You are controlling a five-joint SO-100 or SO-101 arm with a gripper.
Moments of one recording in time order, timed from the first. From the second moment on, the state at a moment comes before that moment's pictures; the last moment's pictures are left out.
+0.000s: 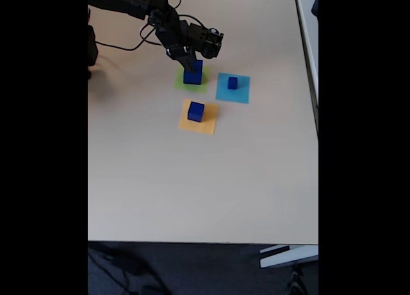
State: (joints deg) arm 8.4 92.9 106.5 46.6 90.4
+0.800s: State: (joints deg) arm 6.9 92.9 106.5 43.9 91.6
